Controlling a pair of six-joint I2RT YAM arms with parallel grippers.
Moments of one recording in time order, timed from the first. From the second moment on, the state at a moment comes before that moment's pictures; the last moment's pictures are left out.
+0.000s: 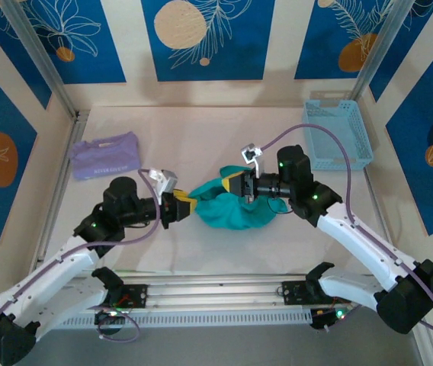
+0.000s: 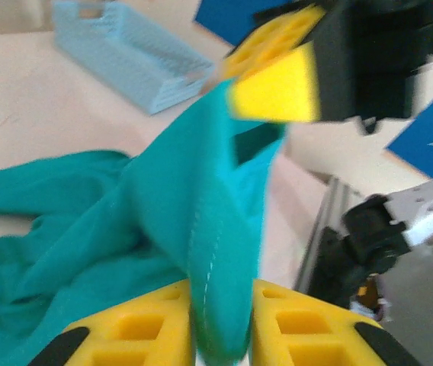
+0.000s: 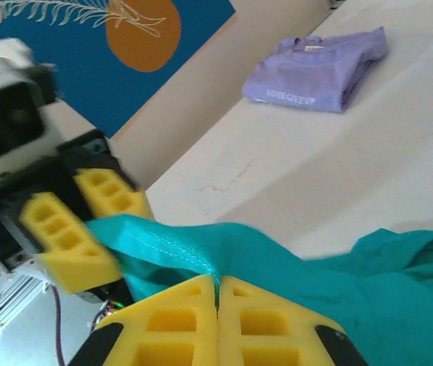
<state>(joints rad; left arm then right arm) -0.64 0.82 0.68 -0.17 0.52 -0.28 0.59 1.06 0.90 -0.22 -0.66 0.39</state>
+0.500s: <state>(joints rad) -0.69 0.89 0.82 -0.45 0.33 -0.18 0.69 1.13 0.91 -0.25 -0.63 0.35</state>
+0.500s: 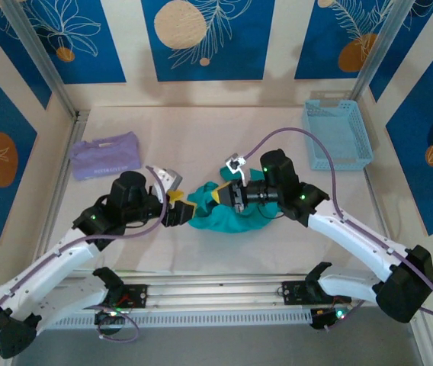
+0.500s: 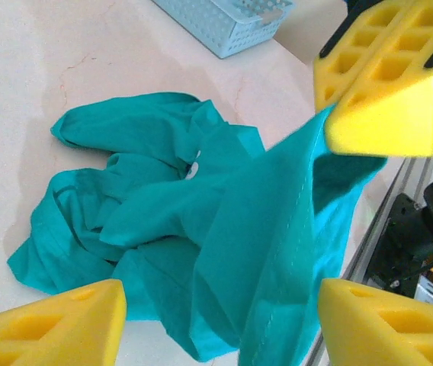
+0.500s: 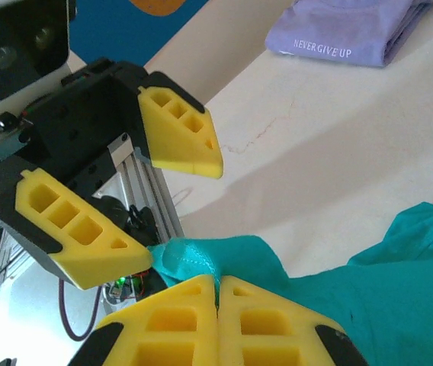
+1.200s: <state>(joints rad) -0.76 1.05 0.91 -0.54 0.11 -0.13 0.69 1.15 0.98 -0.39 -0.58 0.26</state>
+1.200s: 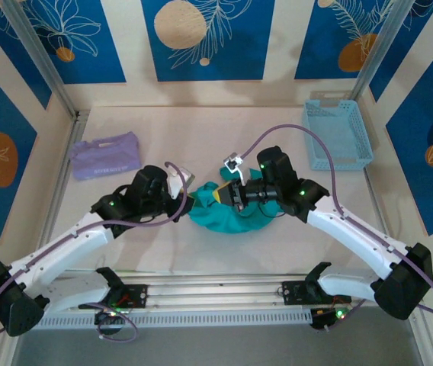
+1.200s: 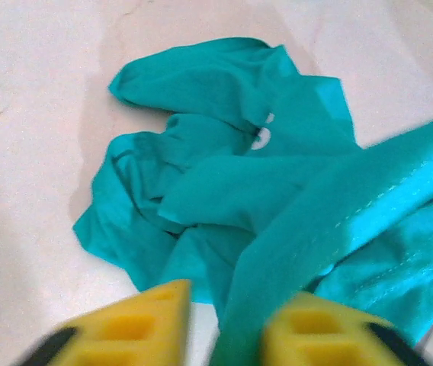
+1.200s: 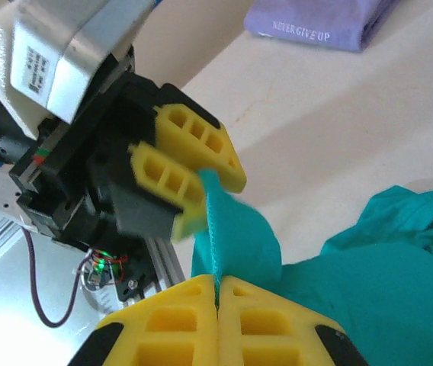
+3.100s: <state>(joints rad) -0.77 1.05 0.90 -0.38 0.18 -0.34 0.86 1.13 0.98 -0.70 0.04 0.49</state>
